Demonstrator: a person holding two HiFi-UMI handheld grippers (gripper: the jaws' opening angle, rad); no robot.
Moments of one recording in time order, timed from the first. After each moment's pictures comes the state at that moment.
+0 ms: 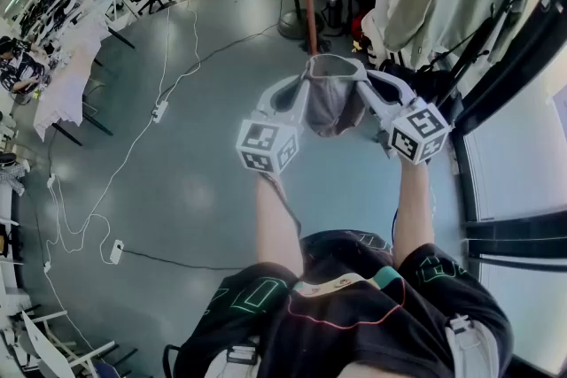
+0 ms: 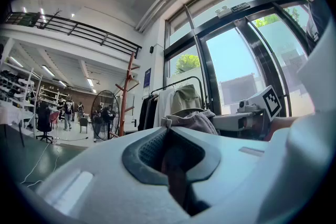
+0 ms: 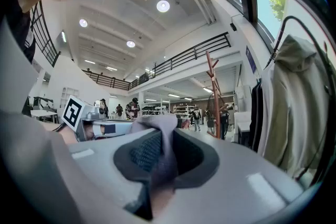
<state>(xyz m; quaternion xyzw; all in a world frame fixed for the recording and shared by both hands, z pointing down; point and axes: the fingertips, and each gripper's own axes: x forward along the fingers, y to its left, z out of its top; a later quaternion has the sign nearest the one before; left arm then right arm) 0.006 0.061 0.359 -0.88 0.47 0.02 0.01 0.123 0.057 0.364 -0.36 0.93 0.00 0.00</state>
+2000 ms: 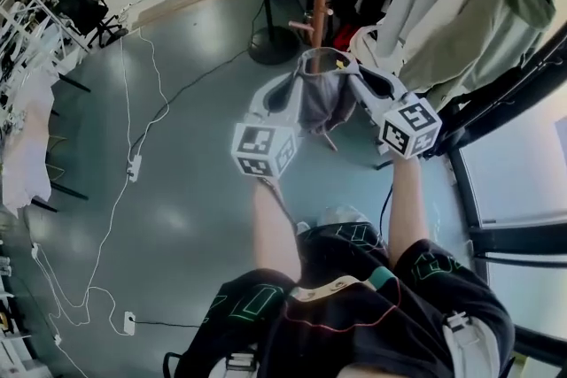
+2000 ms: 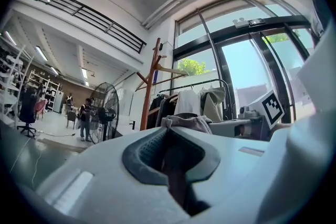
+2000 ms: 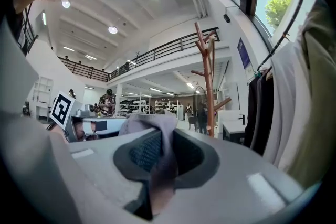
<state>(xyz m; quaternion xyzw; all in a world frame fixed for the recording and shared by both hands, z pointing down) -0.113 -0.226 0.355 -0.91 0.42 0.06 -0.02 0.006 -0.225 0.363 -0.46 0.89 -0.01 -0.03</state>
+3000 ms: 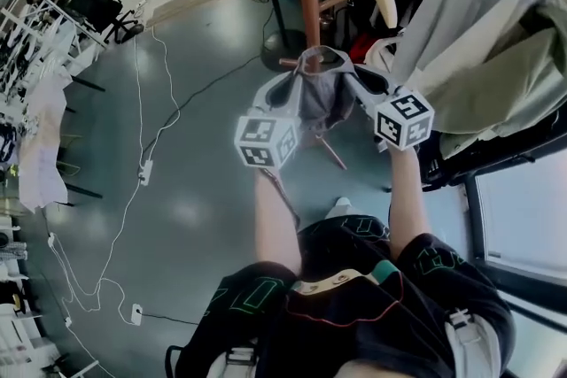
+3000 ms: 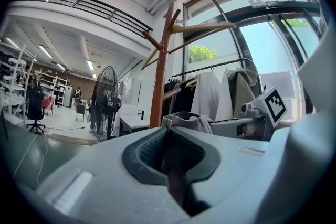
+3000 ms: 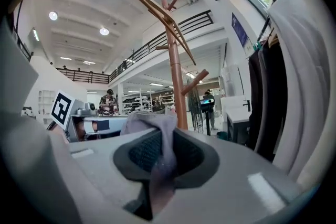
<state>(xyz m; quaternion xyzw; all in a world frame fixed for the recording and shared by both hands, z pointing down) -0.033 -0.407 0.394 -0.89 0.46 0.00 -0.05 0.078 -0.411 0.411 -0.42 0.90 -0.08 -0.04</state>
